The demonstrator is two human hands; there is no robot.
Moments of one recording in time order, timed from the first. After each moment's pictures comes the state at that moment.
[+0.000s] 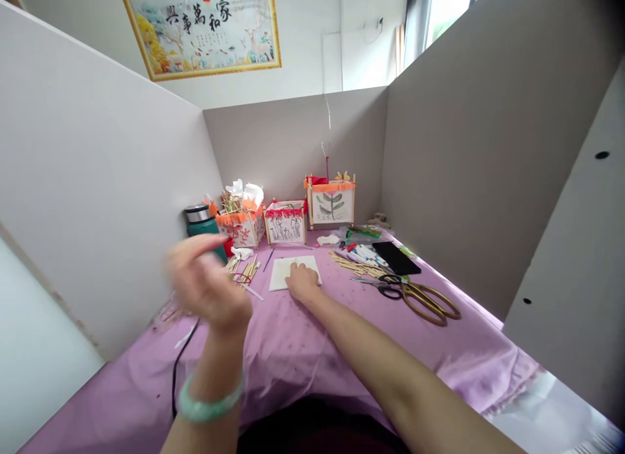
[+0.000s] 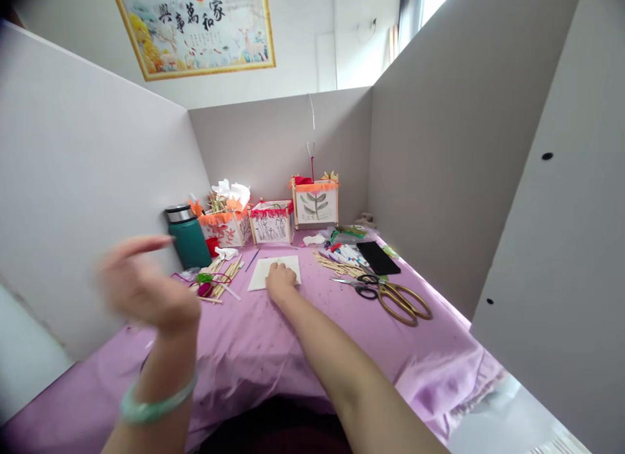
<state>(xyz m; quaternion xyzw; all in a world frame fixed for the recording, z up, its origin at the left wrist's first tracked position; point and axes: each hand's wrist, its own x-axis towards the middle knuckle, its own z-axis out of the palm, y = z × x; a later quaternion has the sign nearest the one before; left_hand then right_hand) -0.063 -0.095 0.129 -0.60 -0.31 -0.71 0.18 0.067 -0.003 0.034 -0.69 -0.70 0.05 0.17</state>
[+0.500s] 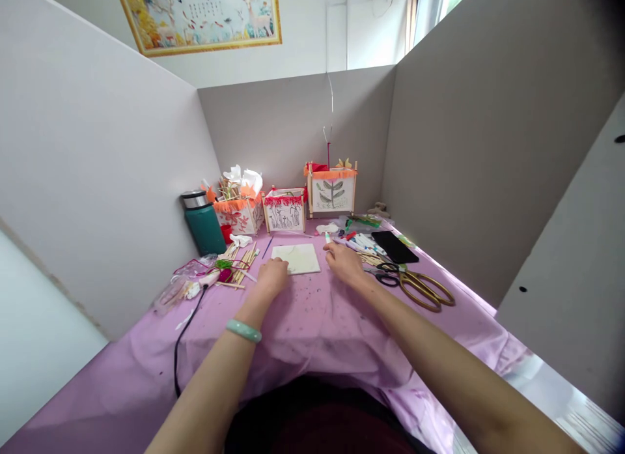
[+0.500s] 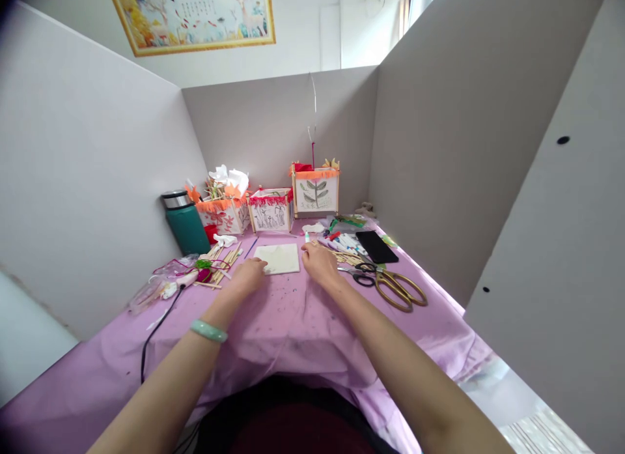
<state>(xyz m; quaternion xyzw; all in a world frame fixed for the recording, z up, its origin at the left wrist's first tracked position) -0.032 -0.013 0.041 -0.82 -0.57 -0.06 0.08 0.175 -0.034 0.042 -0.67 -0.69 0.00 0.26</state>
